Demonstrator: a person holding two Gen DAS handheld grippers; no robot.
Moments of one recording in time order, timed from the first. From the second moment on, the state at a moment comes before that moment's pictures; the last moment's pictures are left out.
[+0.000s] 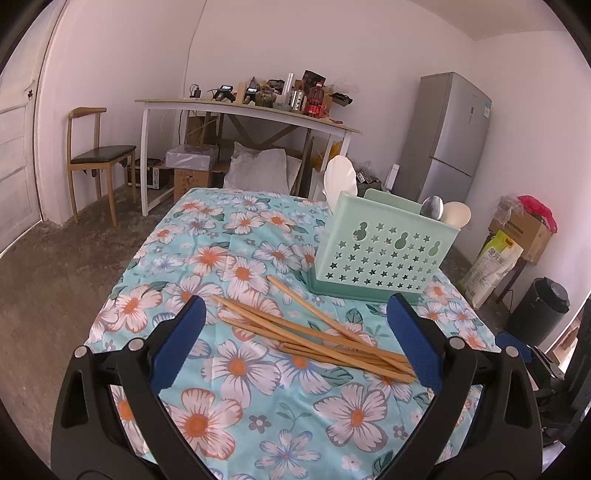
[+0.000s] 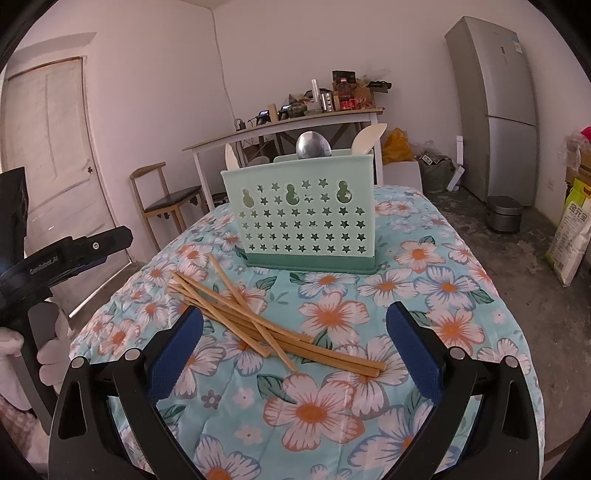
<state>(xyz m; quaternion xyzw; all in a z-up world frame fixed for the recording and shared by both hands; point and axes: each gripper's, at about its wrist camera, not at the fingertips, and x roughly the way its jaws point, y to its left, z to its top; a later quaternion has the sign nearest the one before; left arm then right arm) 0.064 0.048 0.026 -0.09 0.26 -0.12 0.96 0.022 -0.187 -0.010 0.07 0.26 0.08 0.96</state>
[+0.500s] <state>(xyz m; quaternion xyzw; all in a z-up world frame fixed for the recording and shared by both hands) 0.064 0.049 0.026 -0.09 0.26 -0.11 0.95 0.023 -0.186 -0.011 0.07 0.26 0.09 0.96</state>
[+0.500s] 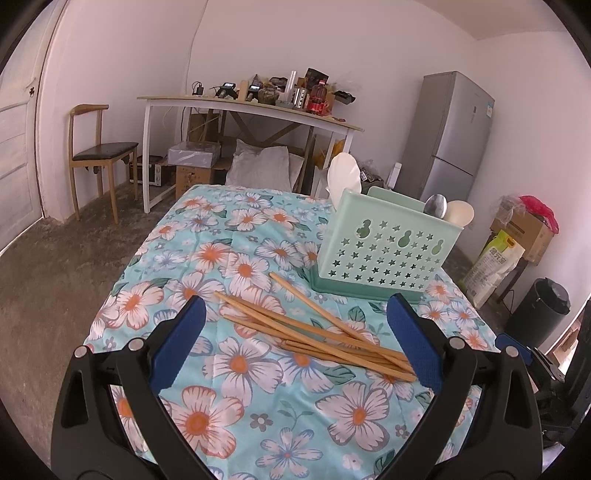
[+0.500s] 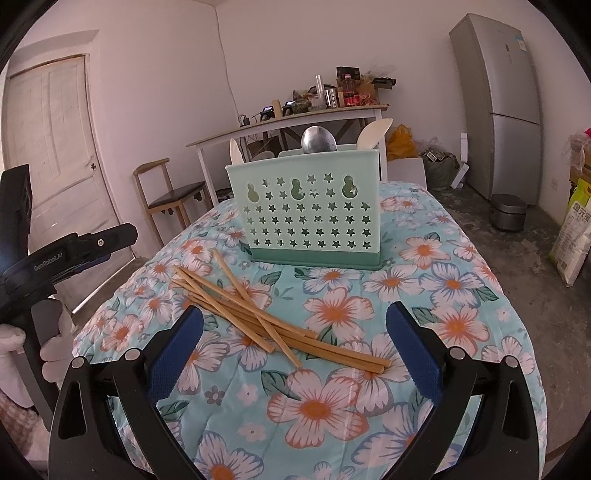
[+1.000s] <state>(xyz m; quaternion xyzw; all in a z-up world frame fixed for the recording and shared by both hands) 0.070 0.058 0.006 -0.11 0.29 -0.11 0.94 0.029 -0.198 -0.021 0.09 0.29 0.10 0.95</state>
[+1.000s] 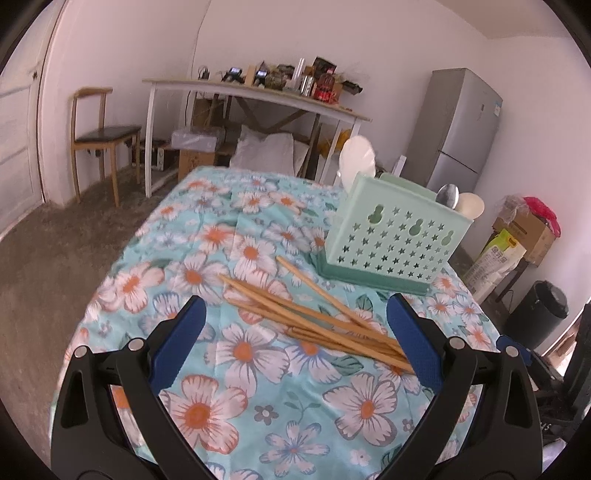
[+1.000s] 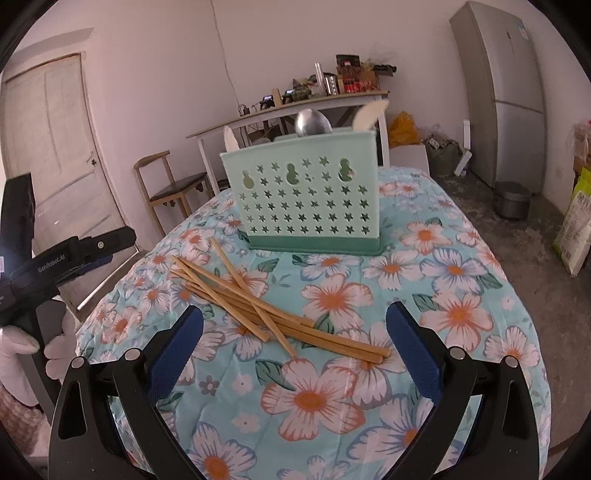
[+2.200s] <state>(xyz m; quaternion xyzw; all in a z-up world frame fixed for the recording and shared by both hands) 0.230 0.060 -0.059 -0.32 0.51 -0.10 0.79 0.055 -0.210 -0.054 0.10 0.34 0.11 0.93</state>
